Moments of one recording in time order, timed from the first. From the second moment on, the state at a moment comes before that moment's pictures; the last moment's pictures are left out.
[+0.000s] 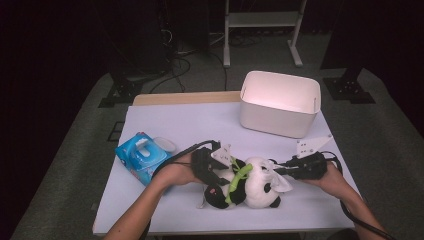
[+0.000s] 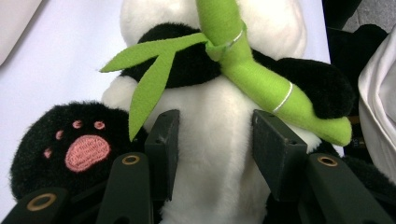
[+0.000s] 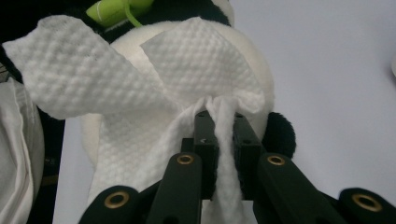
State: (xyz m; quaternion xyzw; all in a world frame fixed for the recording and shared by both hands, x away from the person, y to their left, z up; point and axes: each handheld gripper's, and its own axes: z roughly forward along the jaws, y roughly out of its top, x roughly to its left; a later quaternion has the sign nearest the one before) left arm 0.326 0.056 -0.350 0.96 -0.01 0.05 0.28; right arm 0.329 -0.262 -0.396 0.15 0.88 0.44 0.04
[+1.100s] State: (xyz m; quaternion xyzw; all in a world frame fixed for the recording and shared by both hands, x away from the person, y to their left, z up) left arm 0.315 0.054 -0.349 0.96 -0.01 0.05 0.28; right arm 0.334 -0.202 -0.362 0.07 0.90 0.43 0.03
